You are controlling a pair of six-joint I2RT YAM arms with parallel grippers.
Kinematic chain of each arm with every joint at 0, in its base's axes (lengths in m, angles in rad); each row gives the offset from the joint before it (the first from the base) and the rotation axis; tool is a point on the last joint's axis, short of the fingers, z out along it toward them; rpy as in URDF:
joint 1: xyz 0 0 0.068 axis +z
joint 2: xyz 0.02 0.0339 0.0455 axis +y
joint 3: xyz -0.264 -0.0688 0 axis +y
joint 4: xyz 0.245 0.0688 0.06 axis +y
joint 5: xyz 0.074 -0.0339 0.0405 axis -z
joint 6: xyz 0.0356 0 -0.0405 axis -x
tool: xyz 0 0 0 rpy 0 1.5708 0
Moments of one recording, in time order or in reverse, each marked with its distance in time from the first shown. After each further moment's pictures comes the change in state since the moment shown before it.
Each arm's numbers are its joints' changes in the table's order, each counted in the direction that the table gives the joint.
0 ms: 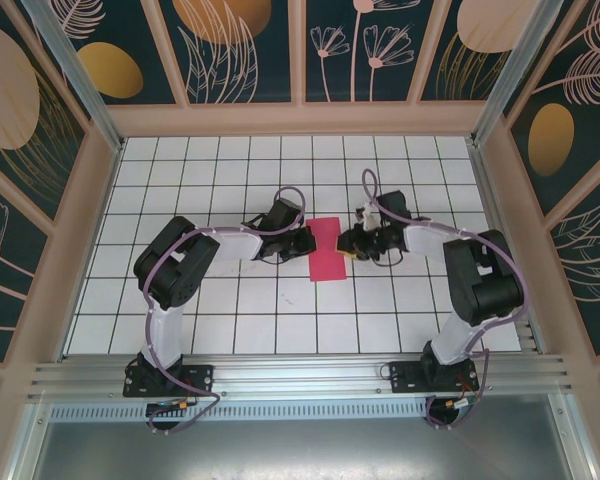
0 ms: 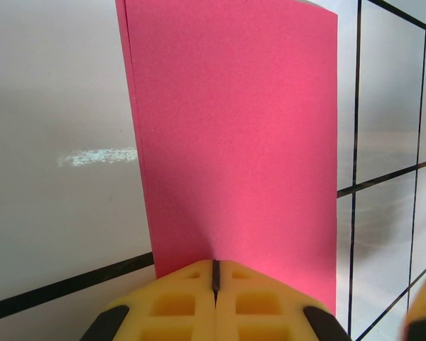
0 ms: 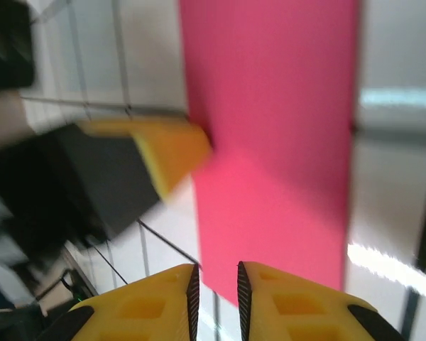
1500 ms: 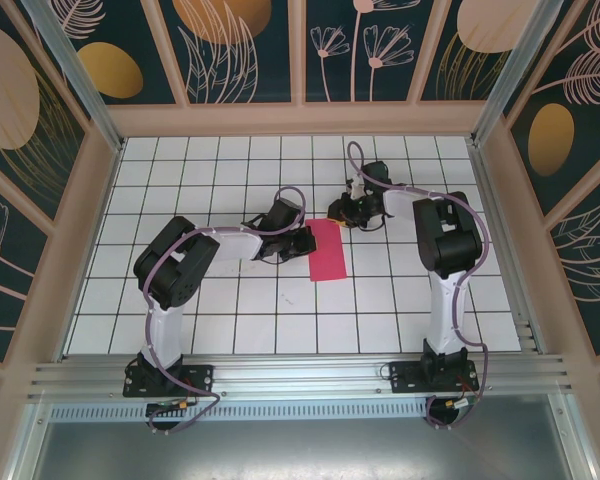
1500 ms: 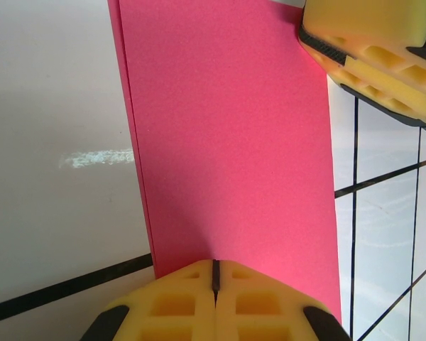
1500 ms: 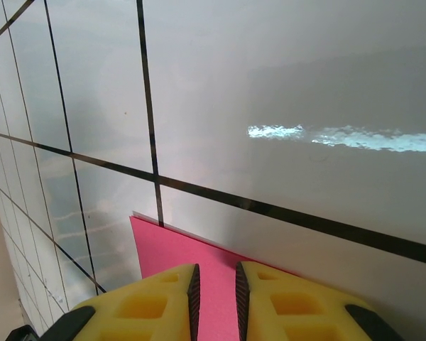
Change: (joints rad) left arm 0.000 -0.001 0.000 0.001 -0.001 -0.011; right arm -0.012 0.401 -0.420 0.061 0.096 0.014
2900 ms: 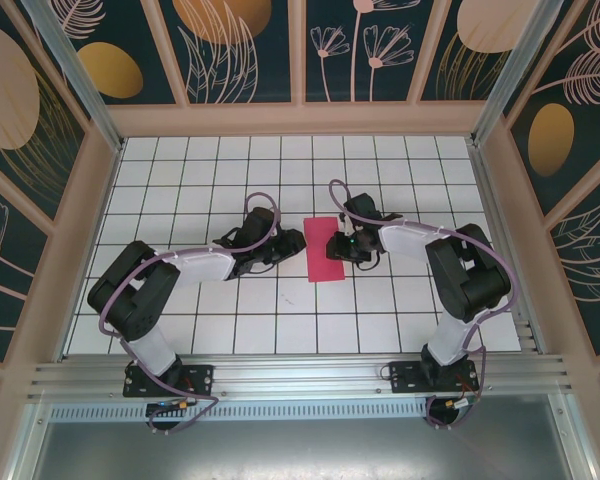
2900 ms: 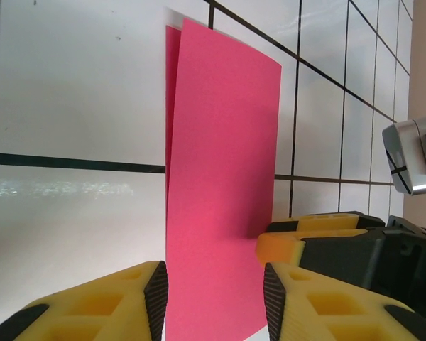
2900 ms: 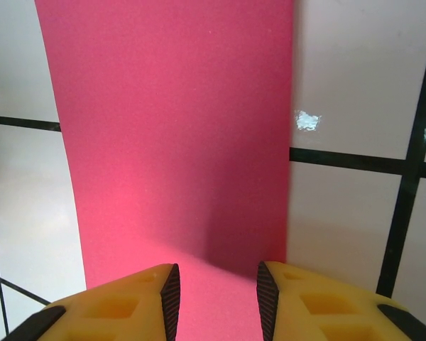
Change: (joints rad) left arm 0.004 -0.309 0.286 -0.144 -0.083 0.182; right arm 0.211 -0.371 0.389 0.058 0.355 0.010
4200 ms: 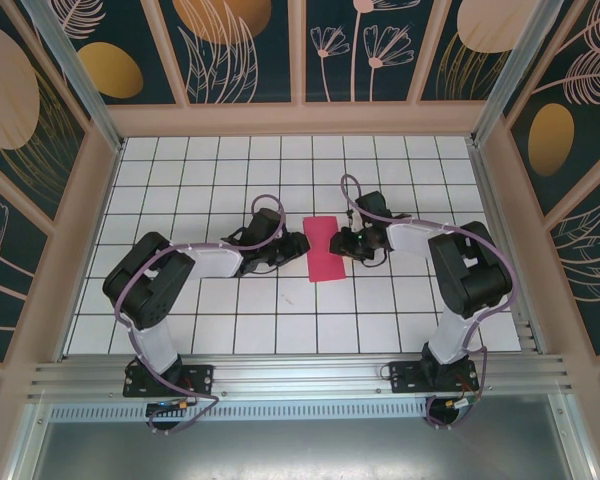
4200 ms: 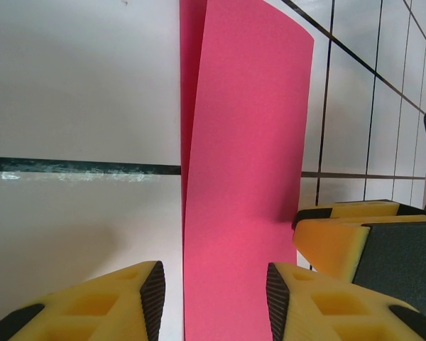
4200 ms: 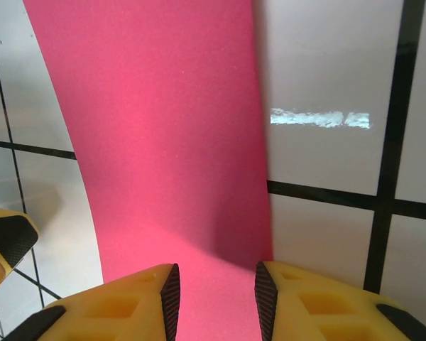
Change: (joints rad) left arm 0.000 0.100 -0.039 -0.014 0.033 -0.002; right arm -0.085 0.015 0.033 -0.093 -0.136 -0.027
